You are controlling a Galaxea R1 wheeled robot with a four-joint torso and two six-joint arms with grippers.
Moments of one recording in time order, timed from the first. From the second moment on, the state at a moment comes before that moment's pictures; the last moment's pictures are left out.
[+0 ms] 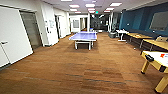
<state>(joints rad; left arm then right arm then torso) 1.53 2.95 -2.51 0.03 -0.07 0.02 -1.55 3.05 -2.68 -0.11 0.06 0.06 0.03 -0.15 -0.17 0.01</state>
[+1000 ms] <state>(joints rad) 1.53 2.95 -2.51 0.03 -0.07 0.02 -1.55 3.05 -2.68 -0.11 0.06 0.06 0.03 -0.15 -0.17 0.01</state>
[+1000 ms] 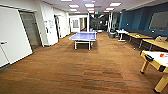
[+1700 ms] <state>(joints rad) 1.53 2.95 -2.51 0.03 -0.07 0.02 -1.54 3.05 -2.69 -0.11 0.06 0.06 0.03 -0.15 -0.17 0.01</state>
